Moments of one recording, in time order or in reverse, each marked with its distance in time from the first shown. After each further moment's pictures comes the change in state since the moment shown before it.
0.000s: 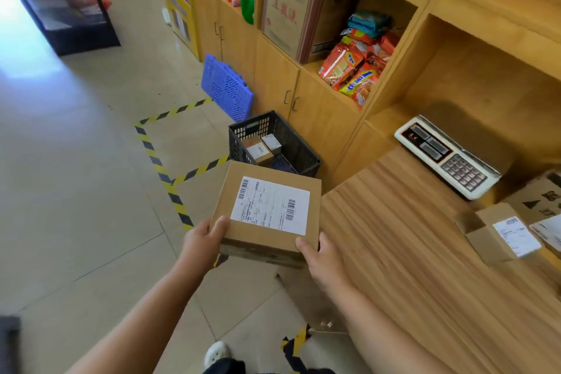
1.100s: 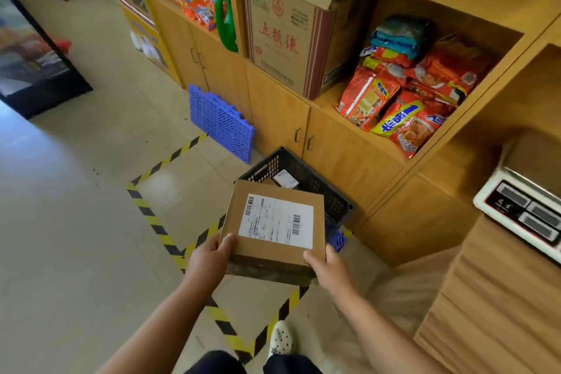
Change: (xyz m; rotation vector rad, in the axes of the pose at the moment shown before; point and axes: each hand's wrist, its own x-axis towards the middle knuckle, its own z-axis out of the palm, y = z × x) left_hand 0.371 0.182 -0.003 0.339 -0.070 -0.057; right_hand 0.360 -0.133 0.064 0.132 0.049 0.238
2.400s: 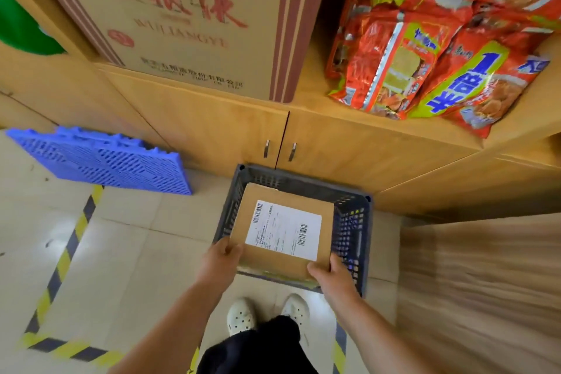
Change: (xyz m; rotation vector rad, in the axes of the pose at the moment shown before) left_hand 0.501 0.078 0.078 0.520 -0.556 0.079; right_hand 0.375 -0.026 0.128 0.363 0.479 0.516
